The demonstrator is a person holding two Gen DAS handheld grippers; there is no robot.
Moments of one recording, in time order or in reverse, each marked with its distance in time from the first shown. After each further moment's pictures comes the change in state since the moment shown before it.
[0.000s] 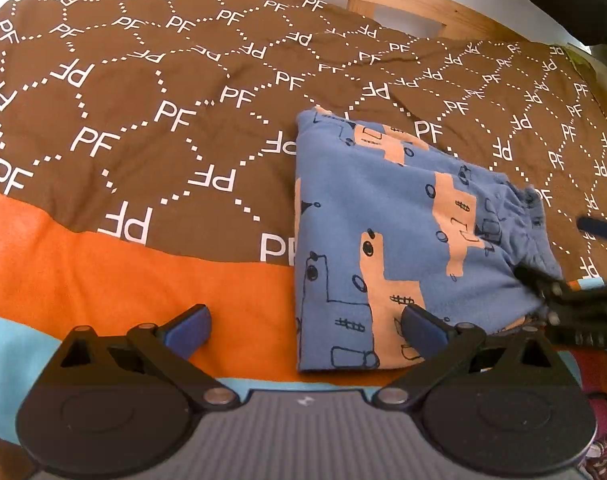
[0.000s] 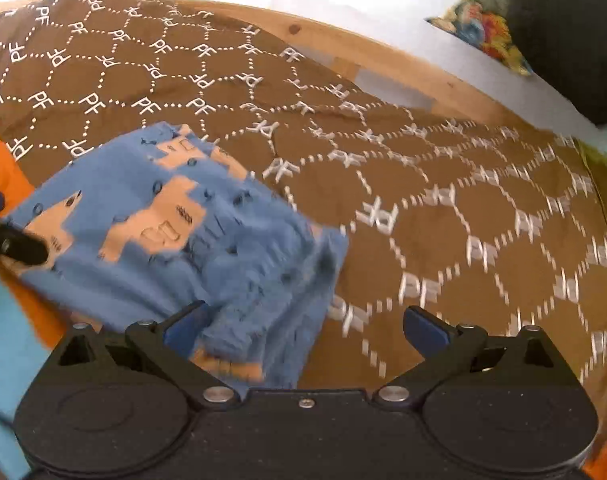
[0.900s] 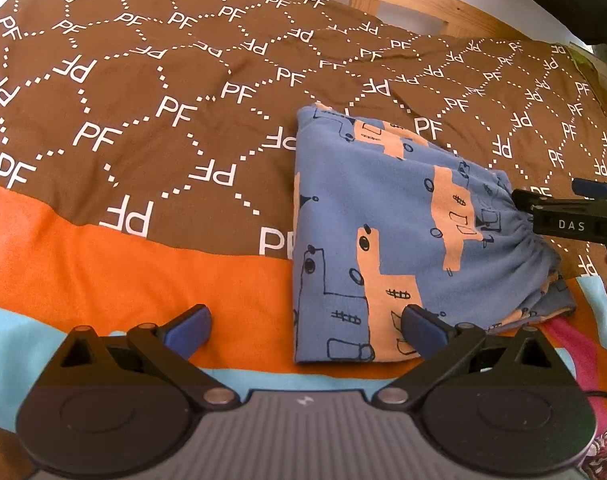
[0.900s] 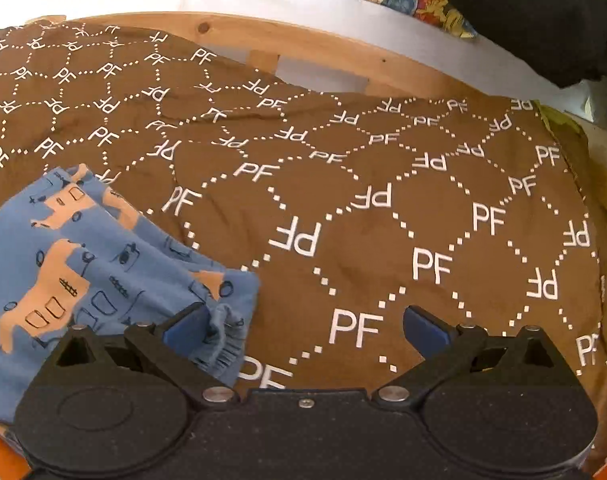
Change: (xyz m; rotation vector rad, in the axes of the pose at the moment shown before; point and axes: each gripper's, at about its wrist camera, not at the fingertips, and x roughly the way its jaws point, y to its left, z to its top) left arm -0.003 -0.001 -0.001 -0.005 0.011 0.002; right arm 0.048 -0.045 0.034 0.138 0.037 -0.096
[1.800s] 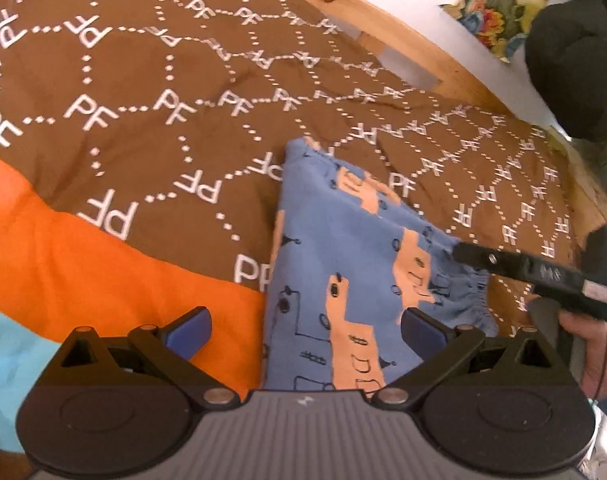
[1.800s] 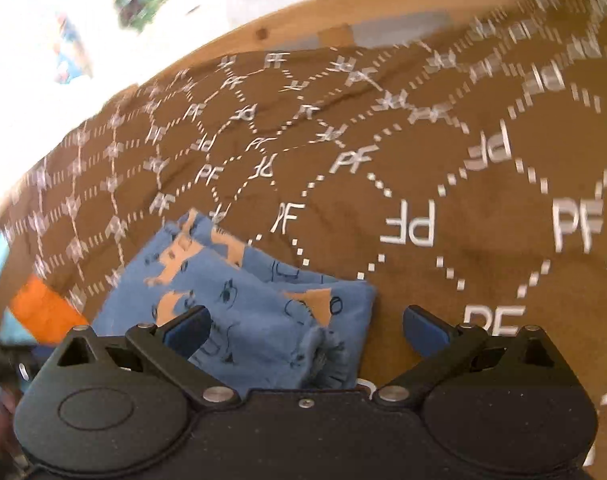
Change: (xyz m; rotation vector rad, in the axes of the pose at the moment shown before) left arm -0.004 0.032 0.015 -0.197 -0.041 -0.255; right arm 0.048 -0.045 0.018 0.300 0.127 0.619
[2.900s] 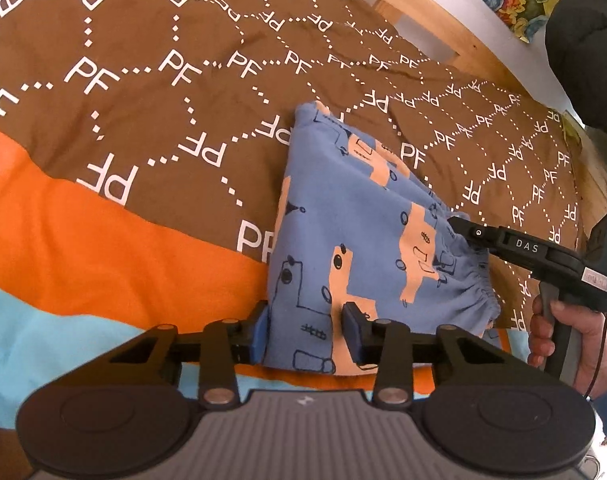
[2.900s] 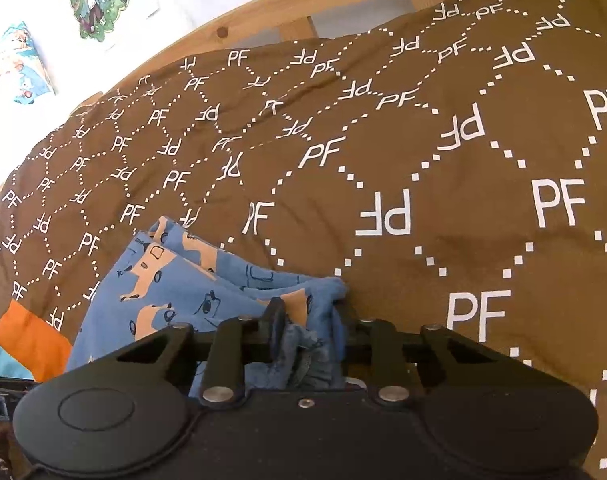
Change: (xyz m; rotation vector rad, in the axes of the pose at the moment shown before) left arm 0.004 0.002 0.004 -0.054 0.128 0.029; right arm 0.004 0.005 0.000 0.036 -0.002 -0.108
